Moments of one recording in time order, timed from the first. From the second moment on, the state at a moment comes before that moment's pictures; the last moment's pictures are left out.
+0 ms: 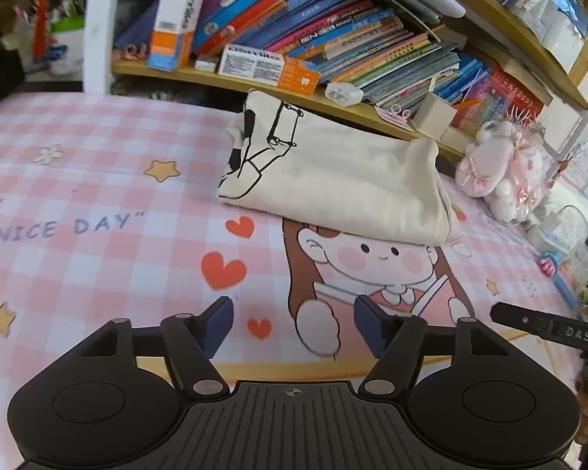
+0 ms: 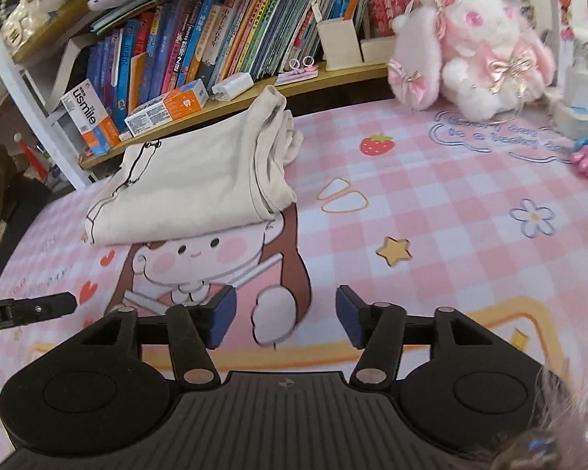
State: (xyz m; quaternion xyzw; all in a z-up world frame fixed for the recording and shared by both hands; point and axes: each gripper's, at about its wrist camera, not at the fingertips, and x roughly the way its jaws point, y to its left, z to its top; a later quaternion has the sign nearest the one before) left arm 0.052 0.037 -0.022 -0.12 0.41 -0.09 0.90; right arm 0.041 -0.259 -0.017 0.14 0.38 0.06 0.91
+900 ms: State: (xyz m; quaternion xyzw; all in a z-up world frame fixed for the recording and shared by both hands) left arm -0.018 -0.010 -0.007 -0.06 0.37 0.00 0.93; right arm -0.029 -0.238 -0.003 0.04 0.36 0.06 0.93
